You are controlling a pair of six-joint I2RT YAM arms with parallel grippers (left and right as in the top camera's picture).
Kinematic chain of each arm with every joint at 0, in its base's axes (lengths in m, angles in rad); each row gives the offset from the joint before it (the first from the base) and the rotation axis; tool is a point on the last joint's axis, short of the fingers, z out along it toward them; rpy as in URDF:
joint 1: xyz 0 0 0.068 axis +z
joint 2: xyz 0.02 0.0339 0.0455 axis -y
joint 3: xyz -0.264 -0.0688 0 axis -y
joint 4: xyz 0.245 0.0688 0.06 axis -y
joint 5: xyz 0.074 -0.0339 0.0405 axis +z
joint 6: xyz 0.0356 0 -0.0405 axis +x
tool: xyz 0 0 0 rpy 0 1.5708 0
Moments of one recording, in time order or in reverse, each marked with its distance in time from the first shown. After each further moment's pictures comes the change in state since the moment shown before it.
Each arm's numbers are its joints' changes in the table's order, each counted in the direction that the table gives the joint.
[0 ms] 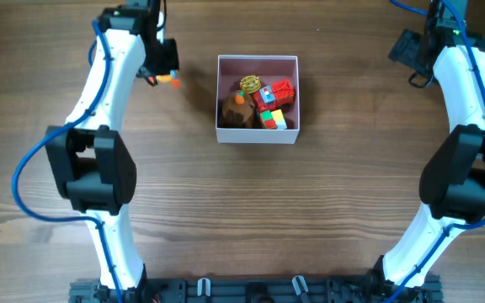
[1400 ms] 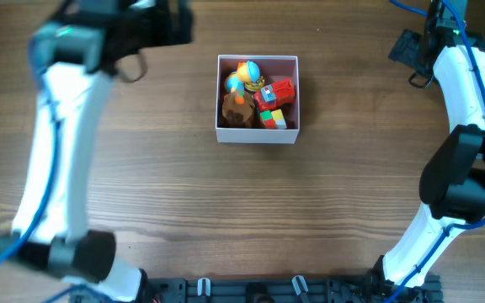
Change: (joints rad) left arm -0.032 0.445 0.041 -0.021 -0.128 -0.020; right arm 0.000 0.000 0.000 0.000 0.000 0.000
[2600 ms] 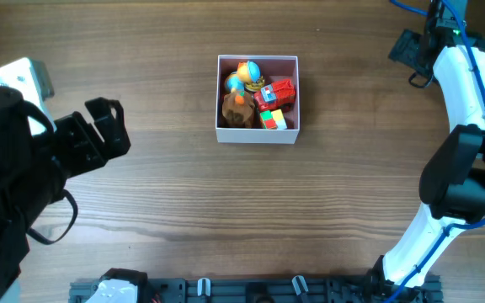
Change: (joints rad) left arm -0.014 0.516 -0.008 -0.437 0.195 -0.236; right arm 0.000 0.000 0.000 0.001 0.000 0.000
